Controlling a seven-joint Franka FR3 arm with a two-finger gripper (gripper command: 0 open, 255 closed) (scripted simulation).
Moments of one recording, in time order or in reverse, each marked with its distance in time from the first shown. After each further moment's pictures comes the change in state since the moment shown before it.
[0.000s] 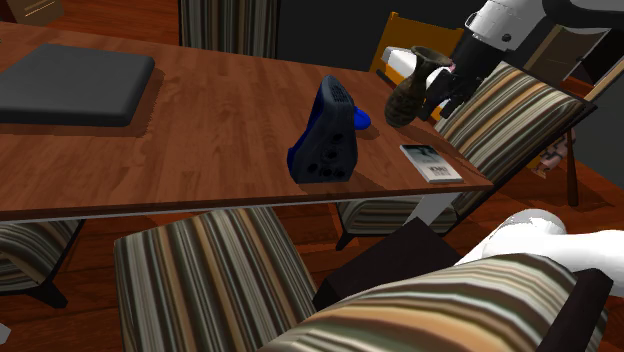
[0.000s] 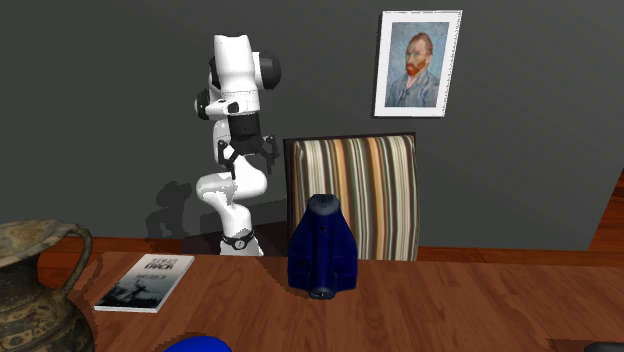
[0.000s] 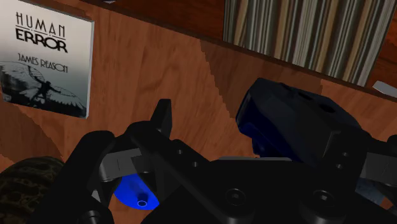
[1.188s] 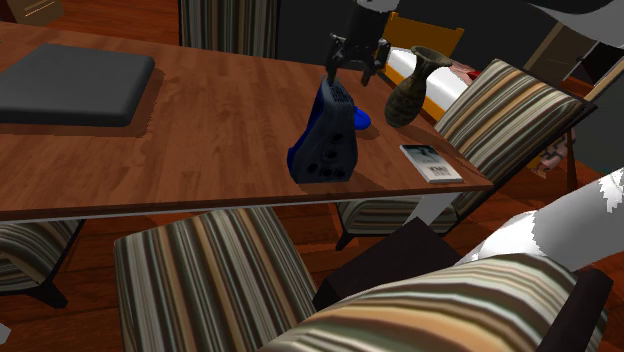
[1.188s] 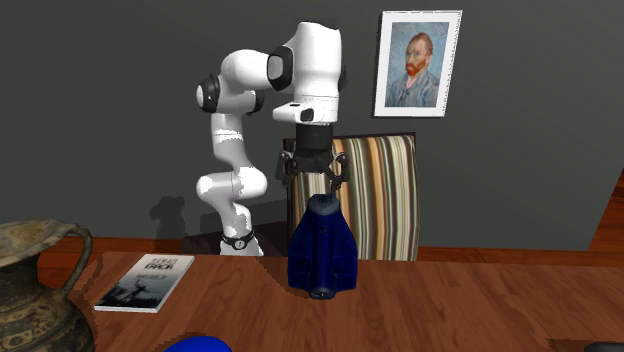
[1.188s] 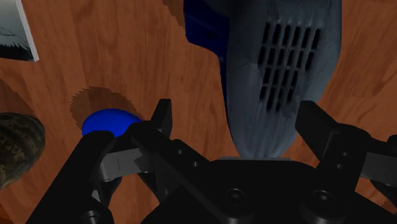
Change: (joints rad) arm -0.069 0.636 0.303 0.522 -0.122 0.087 0.447
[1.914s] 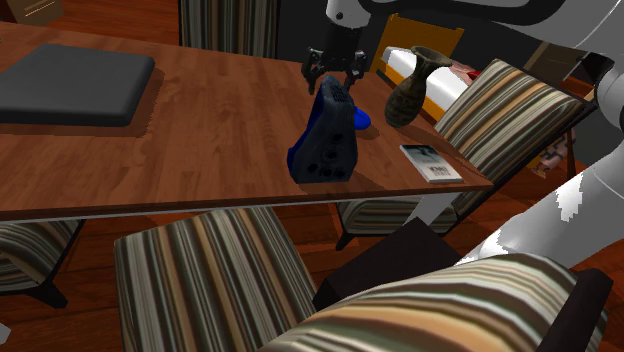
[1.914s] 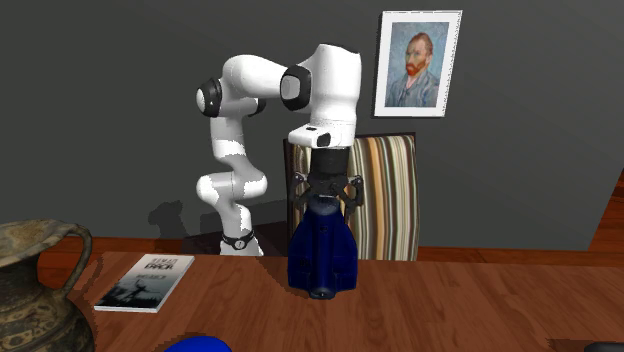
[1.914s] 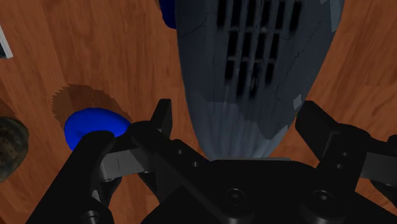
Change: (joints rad) arm 0.007 0.126 0.040 0.033 -0.066 0.067 0.102
